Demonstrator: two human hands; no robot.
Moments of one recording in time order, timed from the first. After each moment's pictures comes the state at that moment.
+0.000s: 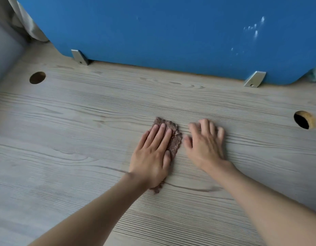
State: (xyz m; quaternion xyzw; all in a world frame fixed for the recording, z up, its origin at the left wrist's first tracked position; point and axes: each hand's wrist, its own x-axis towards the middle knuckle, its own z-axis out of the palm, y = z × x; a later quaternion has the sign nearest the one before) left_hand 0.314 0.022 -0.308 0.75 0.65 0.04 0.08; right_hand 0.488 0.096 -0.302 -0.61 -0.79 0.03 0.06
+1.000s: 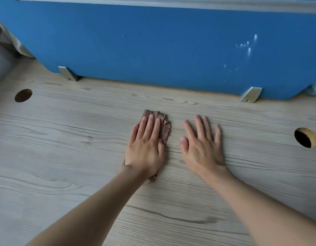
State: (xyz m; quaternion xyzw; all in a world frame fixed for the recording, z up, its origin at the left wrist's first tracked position) left_hand 0.315 0.112 -0.310 0.69 0.72 0.05 0.06; right_hand 0.490 0.152 -0.318 -0.61 -0.79 0.02 0.03
